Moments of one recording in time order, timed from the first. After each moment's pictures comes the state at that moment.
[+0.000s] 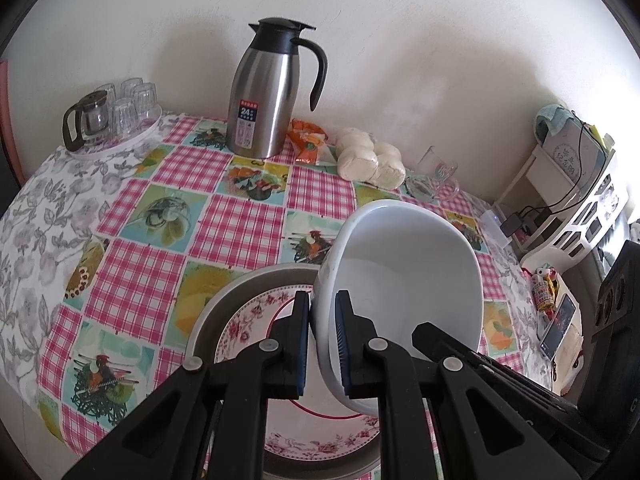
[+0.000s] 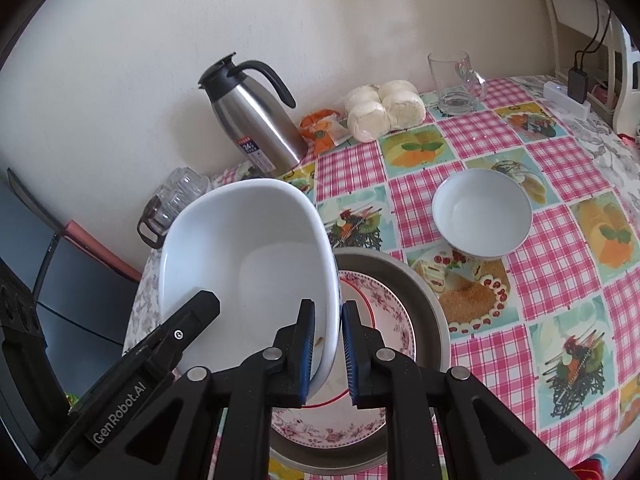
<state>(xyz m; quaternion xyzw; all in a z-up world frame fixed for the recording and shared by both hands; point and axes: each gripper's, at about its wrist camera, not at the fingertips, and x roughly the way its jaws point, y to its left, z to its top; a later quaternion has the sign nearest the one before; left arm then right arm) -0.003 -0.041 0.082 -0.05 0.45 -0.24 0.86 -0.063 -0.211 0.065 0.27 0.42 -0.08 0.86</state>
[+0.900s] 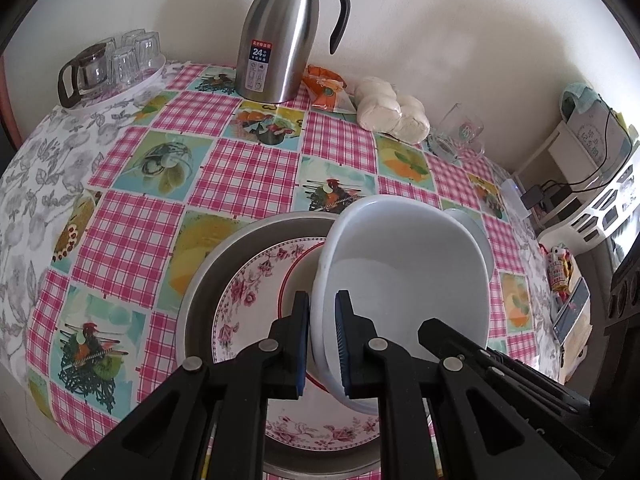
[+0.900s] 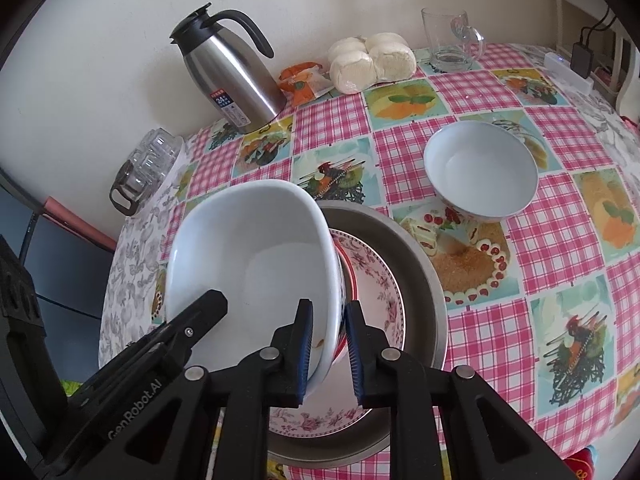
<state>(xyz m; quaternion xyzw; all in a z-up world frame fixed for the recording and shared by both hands) 0.011 -0.044 0.043 -0.04 0.52 -0.23 0.82 -0.050 -0.209 0.035 0.26 0.49 -0.08 0.83</state>
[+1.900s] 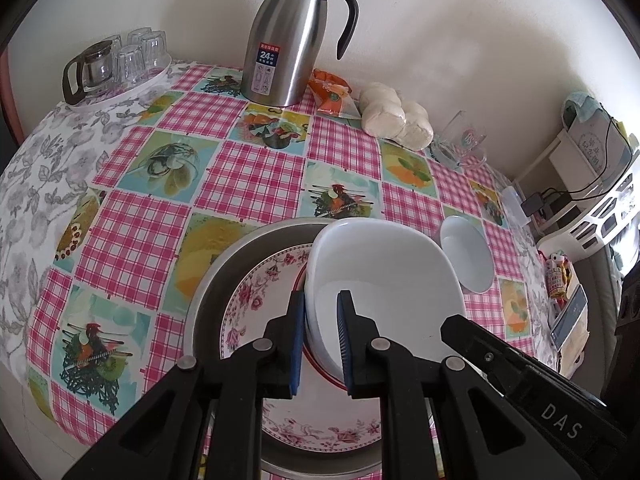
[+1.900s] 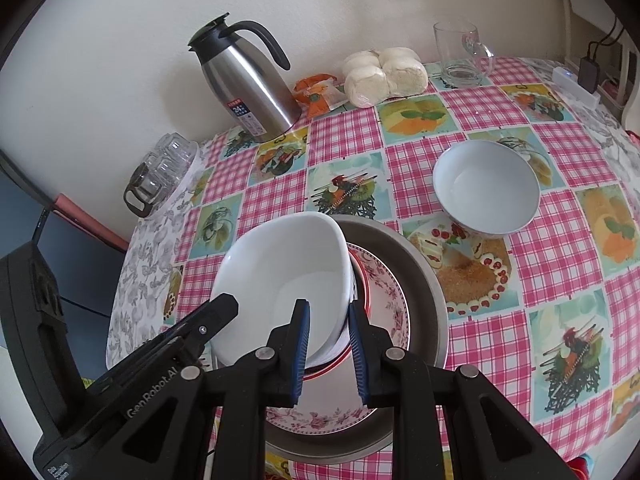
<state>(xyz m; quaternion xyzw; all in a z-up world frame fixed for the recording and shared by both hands) 0.014 -0.037 0.047 -0.05 0.51 -0.22 0.83 -0.053 -0.211 0.049 0.26 0.47 -0.06 0.84</state>
